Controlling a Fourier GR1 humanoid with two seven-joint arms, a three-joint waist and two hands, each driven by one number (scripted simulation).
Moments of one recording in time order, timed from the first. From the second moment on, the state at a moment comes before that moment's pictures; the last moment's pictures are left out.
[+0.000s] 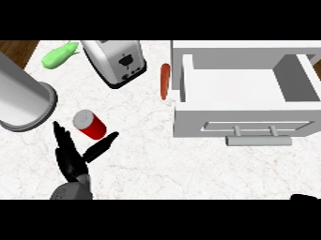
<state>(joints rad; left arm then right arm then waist) -0.11 0.00 -0.01 -1.10 0.30 0.77 -0.38 0.17 -0.08 -0.25 -2.20 -0.11 0.09 0.21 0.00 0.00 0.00</state>
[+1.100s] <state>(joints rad) -0.43 0.09 0.22 -0.49 0.42 0.47 -0.67 0.14 -0.09 -0.29 -2.23 -0.13 0.11 0.27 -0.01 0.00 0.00</state>
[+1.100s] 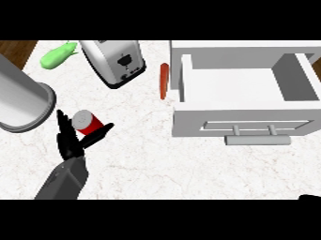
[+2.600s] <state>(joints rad) -0.70 0.07 0.07 -0.41 0.28 0.05 -0.59 0.09 -0.10 -0.32 -2.25 -0.10 0.08 0.31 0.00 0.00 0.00</state>
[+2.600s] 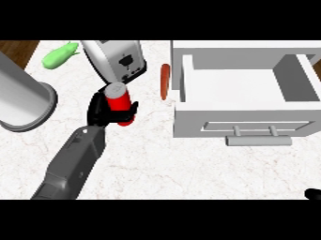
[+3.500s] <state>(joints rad) -0.90 0.01 -0.09 -0.93 0.23 0.27 -0.01 0.09 -0.11 -0.33 -2.25 -0.09 0.09 0.30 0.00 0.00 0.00</state>
